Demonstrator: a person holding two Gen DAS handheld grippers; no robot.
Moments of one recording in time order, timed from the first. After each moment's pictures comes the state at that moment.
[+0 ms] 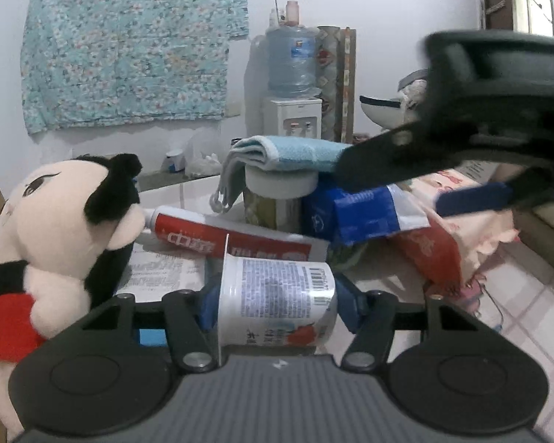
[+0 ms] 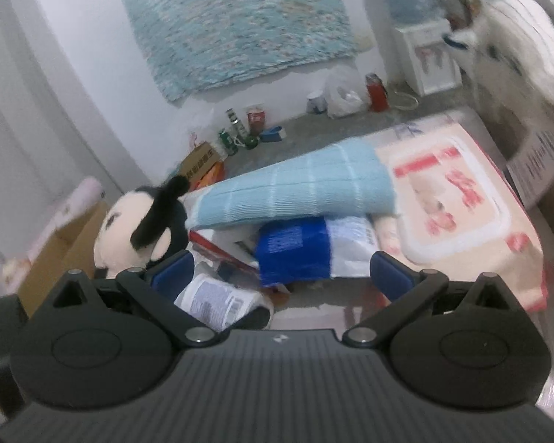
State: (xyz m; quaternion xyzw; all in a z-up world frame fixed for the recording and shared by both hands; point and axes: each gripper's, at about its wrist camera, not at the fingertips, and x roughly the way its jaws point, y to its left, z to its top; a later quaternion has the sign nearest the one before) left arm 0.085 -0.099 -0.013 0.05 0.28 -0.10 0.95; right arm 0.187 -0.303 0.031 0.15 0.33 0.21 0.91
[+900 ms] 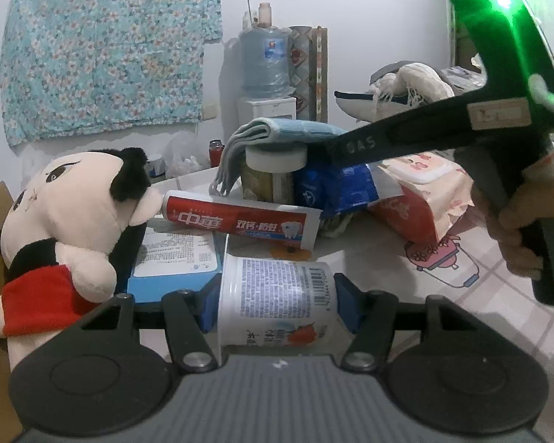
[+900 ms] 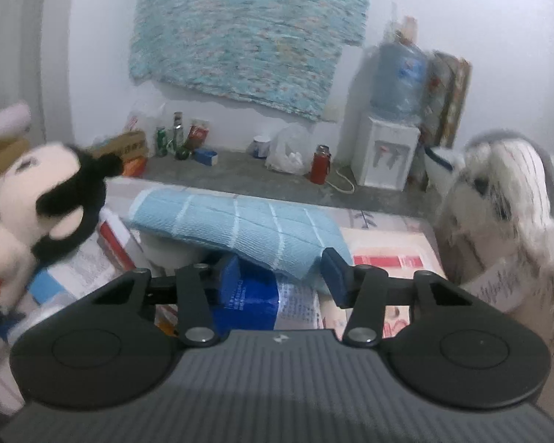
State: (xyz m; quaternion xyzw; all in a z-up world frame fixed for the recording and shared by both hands) left arm 0.052 -0.080 -0.011 0.07 0.28 -0.14 0.95; right arm 0.205 -0.251 0.024 -0.09 0.23 0.12 0.96
